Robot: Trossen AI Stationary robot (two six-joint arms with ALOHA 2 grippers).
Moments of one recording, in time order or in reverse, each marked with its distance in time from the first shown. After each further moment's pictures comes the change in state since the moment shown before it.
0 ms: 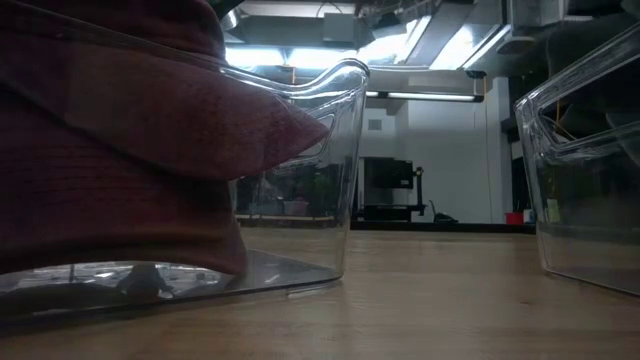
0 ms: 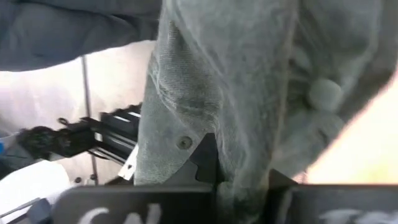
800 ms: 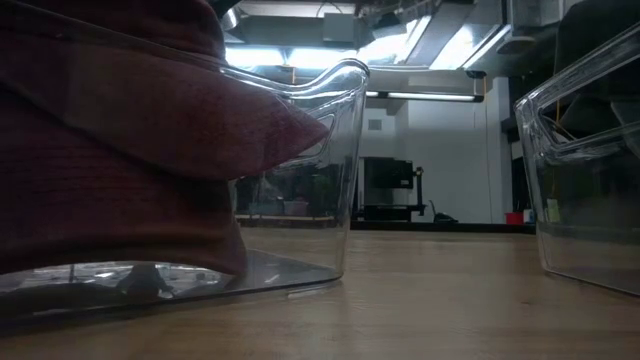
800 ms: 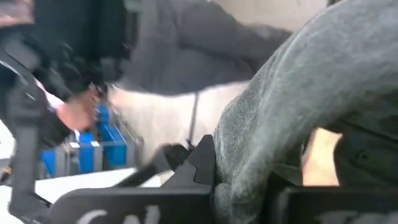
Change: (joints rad) left arm 0.002 0.000 0.000 0.000 0.031 0.000; right arm -0.016 -0.091 0.000 0.429 -0.307 0.281
